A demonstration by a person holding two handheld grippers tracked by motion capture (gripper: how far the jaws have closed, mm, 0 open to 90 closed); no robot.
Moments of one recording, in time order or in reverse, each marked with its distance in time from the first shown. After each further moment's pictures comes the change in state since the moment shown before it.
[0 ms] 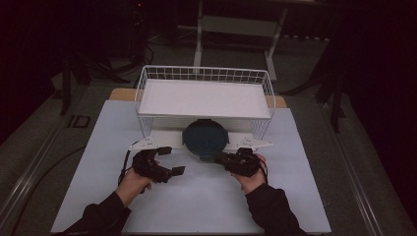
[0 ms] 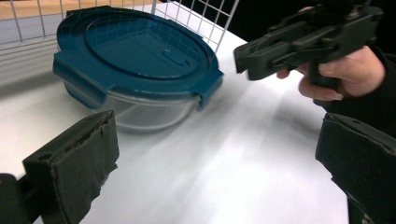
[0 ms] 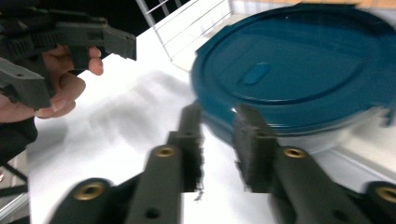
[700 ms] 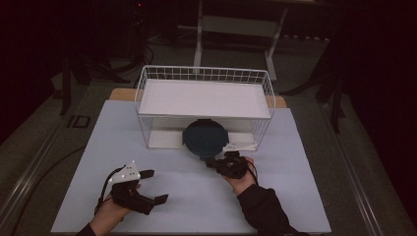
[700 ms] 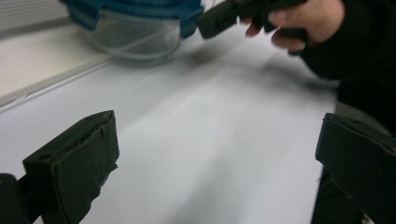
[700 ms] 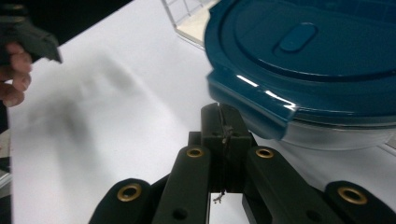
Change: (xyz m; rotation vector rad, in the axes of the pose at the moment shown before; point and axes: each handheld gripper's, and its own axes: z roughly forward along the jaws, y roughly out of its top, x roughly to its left) left arm -0.037 -0.054 -0.047 0.057 0.092 0.054; right arm 0.006 -0.008 0.032 0.112 -0.002 -0.042
